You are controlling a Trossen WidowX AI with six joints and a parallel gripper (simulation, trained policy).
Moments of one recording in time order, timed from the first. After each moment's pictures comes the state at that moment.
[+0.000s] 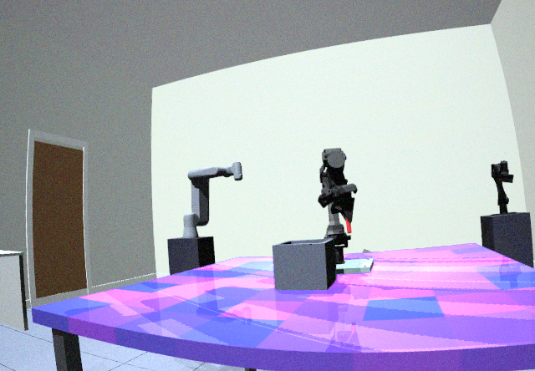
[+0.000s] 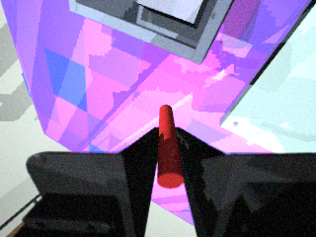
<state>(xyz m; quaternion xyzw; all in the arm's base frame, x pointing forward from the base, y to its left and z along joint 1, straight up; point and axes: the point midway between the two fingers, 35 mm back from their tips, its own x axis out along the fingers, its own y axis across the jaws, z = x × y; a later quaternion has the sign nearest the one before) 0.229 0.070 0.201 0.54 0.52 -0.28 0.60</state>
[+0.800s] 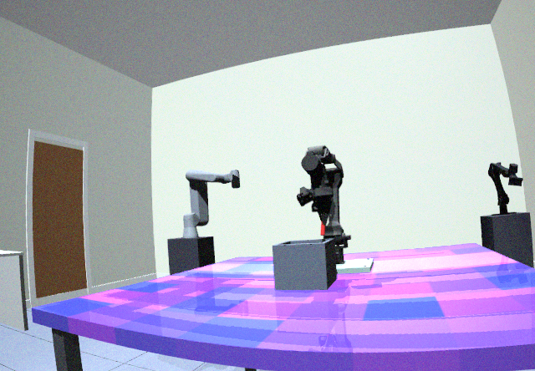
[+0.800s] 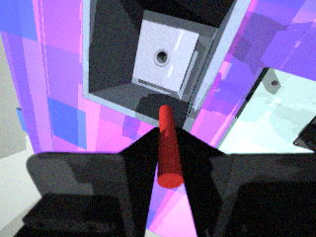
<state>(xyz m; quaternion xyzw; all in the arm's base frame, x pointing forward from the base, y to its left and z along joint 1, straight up) 0.251 -0.006 0.202 0.52 0.49 -0.35 0.60</state>
